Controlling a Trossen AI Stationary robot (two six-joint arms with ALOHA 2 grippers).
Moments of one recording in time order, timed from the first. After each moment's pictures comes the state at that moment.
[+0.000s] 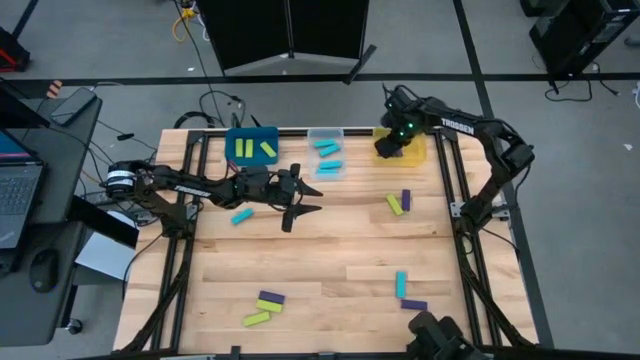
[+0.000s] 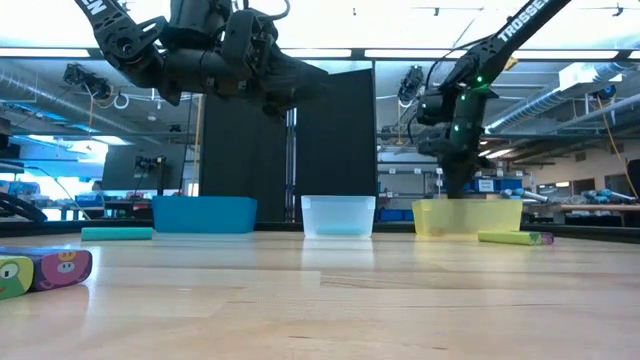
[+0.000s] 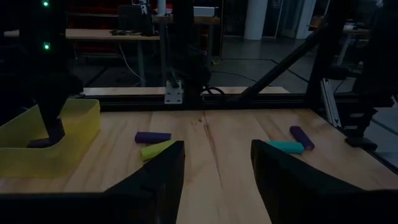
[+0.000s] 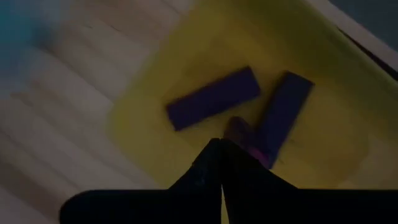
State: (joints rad) left arm 0.17 1.49 0.63 0.78 0.27 -0.01; right arm -0.91 1.68 1.19 -0.82 -0.09 0.07
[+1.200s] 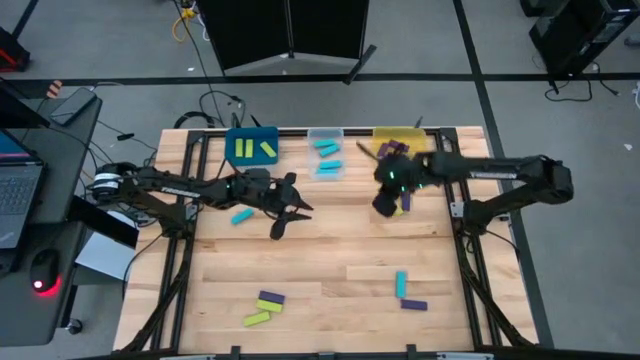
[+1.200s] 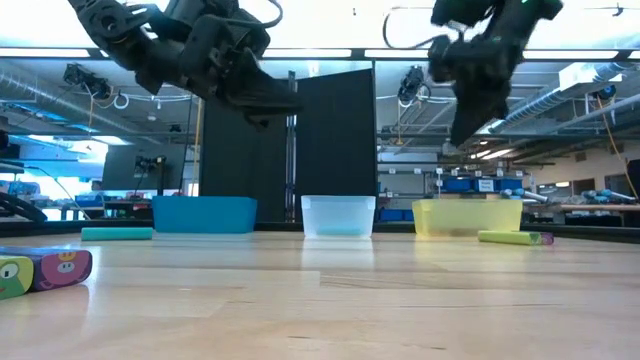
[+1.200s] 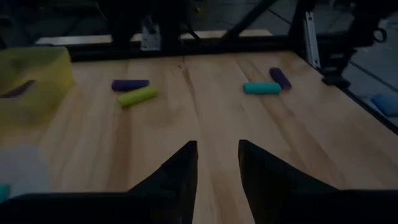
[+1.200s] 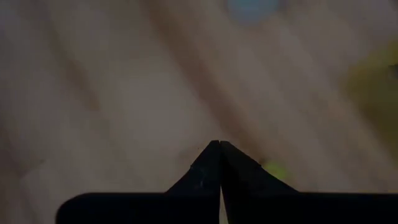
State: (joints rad) left arm 0.13 1.38 0.63 0.43 0.29 0.07; right arm -0.22 1.27 0.97 -0.81 0.07 0.39
